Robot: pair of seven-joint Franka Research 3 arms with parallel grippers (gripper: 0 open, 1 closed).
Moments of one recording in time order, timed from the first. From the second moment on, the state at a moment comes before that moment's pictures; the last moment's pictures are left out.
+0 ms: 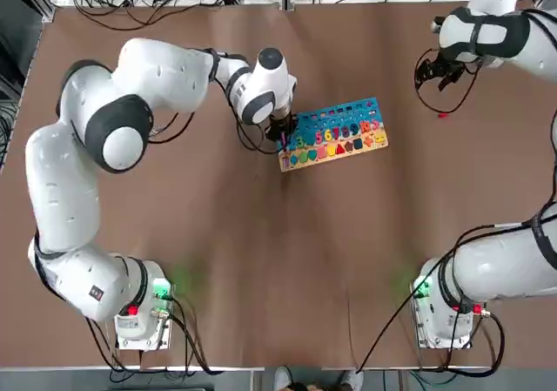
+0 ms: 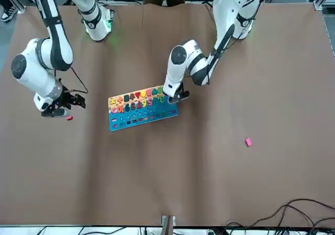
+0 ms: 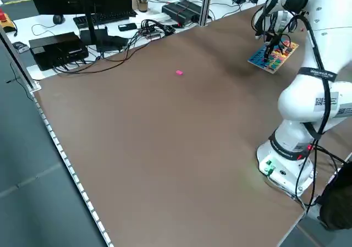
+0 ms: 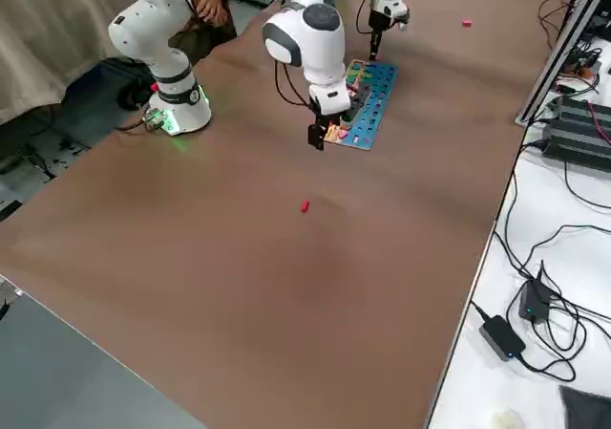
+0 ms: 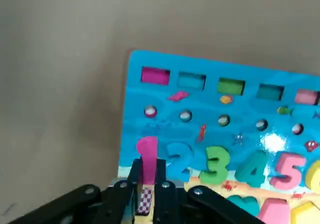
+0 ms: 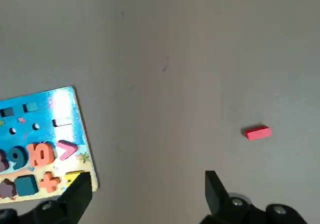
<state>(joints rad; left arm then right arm) -0.51 0.64 -0.38 -1.83 0.21 2.49 -1.30 0.03 0.09 -0.08 -2.28 0.17 2.36 -0.17</state>
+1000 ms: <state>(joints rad) -0.54 0.68 -0.37 -1.80 0.24 2.46 -1.30 -0.07 0.27 -0.16 -2.17 0.17 2.39 -0.40</state>
